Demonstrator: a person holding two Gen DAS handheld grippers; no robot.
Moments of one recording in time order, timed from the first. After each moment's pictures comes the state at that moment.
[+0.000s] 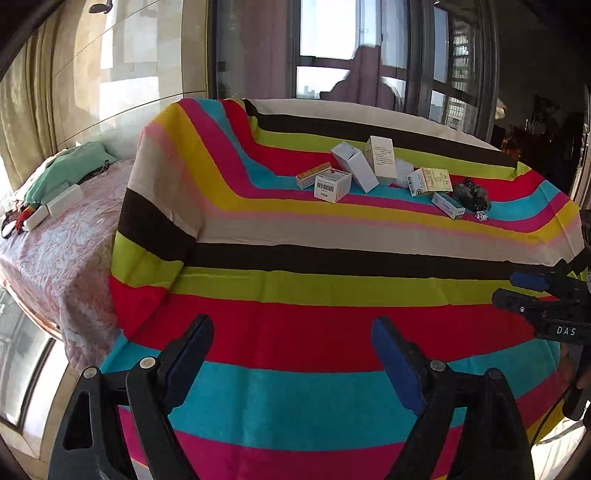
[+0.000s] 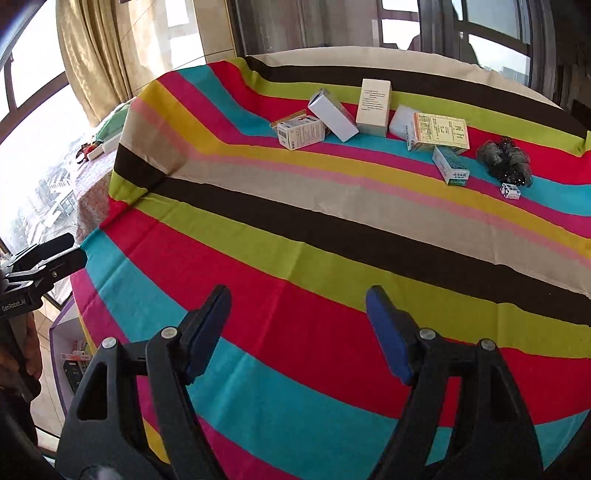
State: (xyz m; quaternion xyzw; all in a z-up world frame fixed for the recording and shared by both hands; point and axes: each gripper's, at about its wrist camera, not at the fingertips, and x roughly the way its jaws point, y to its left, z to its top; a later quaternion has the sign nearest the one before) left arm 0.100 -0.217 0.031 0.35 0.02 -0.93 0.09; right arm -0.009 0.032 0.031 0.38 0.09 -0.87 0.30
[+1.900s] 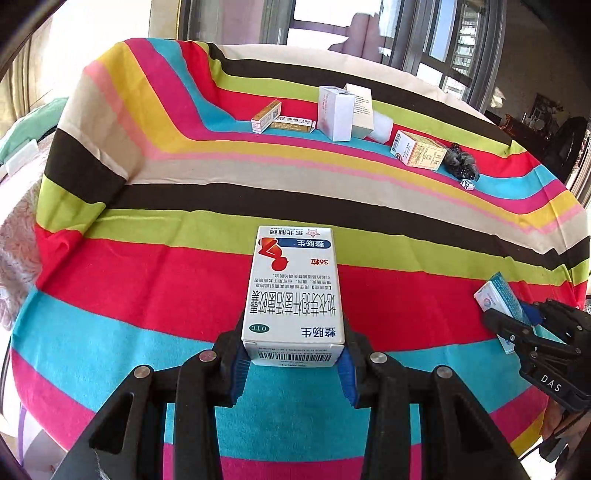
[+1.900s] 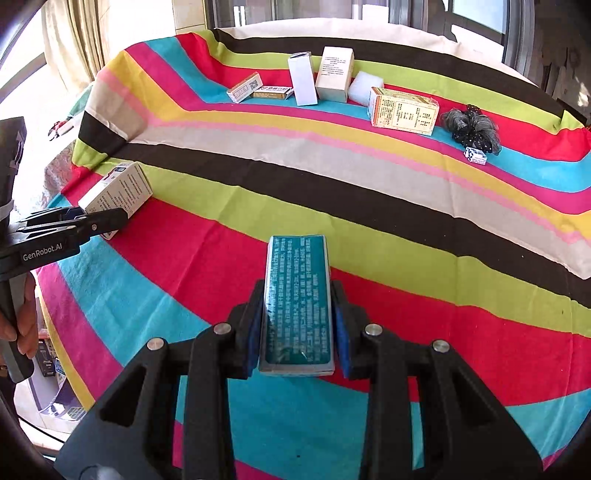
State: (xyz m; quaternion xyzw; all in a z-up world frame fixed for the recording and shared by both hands) left arm 0.100 -0.180 -0.010 0.41 0.09 -0.90 0.06; right arm 0.041 0.037 0.010 0.39 0.14 -0.86 0.28
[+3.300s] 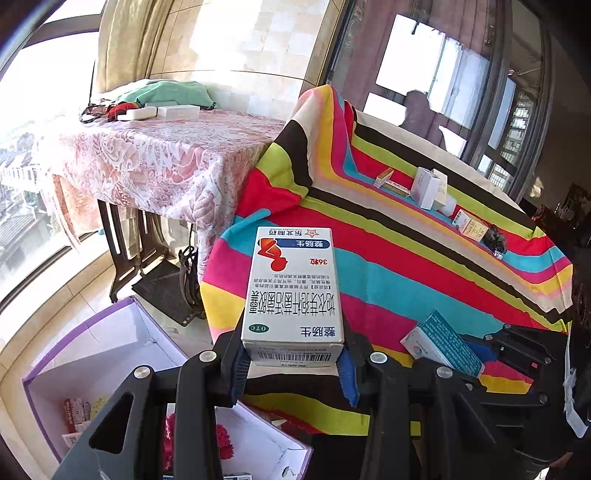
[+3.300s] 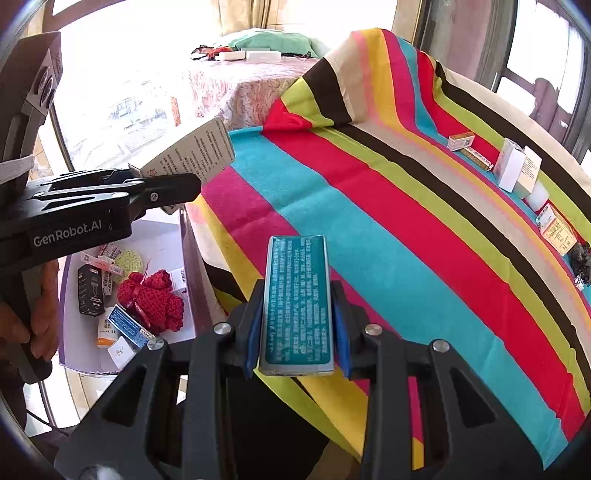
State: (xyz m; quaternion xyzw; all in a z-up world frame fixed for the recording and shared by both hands) left arm 0.288 -0.303 -0.002 0.30 0.19 -0.92 0.17; right arm 0.205 -0.131 0.001 0.31 0.27 -0.78 0.47
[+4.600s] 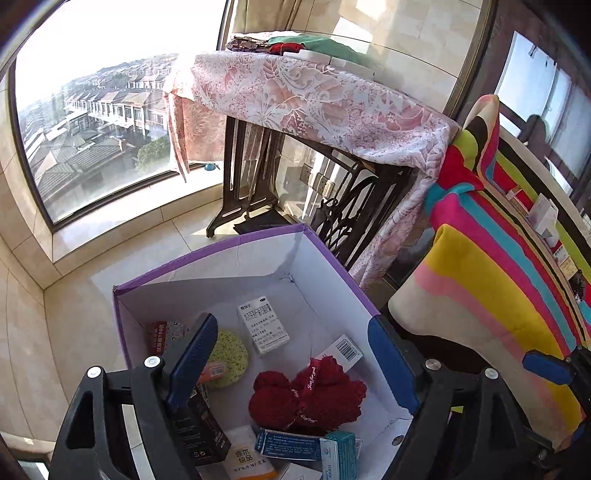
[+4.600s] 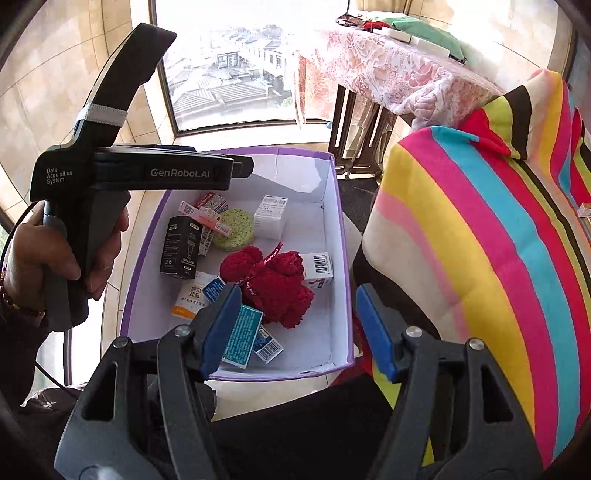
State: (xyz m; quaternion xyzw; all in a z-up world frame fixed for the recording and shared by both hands) left arm 0.375 -0.381 -0.060 0.35 0.27 -0.84 0.33; right arm 0.279 -0.185 -0.019 0.30 0.32 -0.69 0.57
